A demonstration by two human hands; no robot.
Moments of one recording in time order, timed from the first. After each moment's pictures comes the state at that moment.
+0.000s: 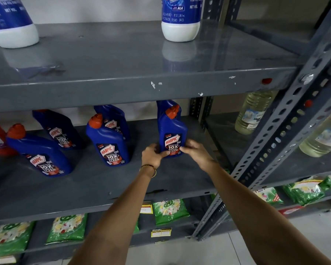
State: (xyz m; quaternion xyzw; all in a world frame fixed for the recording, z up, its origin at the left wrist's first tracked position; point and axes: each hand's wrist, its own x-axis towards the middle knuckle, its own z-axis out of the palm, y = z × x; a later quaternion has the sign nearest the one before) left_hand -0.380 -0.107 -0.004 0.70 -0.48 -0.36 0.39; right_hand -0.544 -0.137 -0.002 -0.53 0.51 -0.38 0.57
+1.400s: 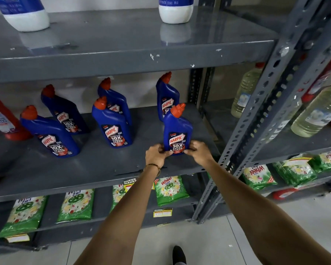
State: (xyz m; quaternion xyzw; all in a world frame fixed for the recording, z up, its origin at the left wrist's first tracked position) left_hand -0.398 -0.040 -0.017 0.71 -0.47 -0.38 0.37; right_hand -0.560 -0.074 -0.027 -0.59 0.59 -0.31 0.46
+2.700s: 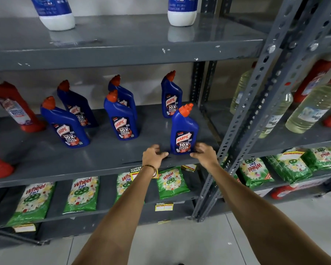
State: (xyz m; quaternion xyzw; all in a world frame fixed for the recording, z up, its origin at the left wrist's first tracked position) left_hand -0.379 0.012 -0.014 0.72 -0.48 -0.35 0.35; right_hand -0.568 -0.016 -0.023 -0.54 0.64 -0.34 0.43
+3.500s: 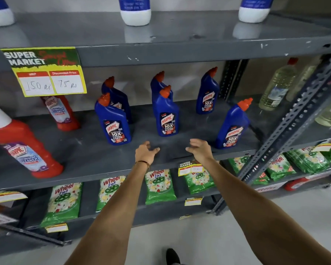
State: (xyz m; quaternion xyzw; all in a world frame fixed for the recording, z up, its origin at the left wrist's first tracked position) left_hand -0.175 0.032 -0.017 0.73 -0.46 -0.36 0.35; right_hand -0.375 0.010 -0.018 -0.53 0.65 -0.35 0.42
